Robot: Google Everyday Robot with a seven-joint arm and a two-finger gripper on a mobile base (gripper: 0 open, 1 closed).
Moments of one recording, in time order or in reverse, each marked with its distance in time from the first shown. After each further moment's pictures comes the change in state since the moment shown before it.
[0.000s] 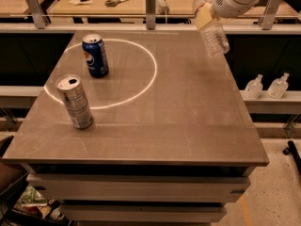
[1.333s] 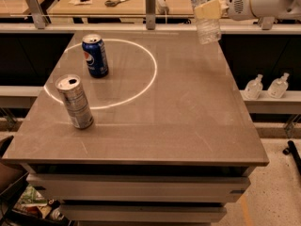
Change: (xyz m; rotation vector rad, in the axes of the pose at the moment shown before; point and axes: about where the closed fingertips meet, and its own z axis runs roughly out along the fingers) arm -0.041 -0.005 -0.002 -0.305 -0.477 -0.191
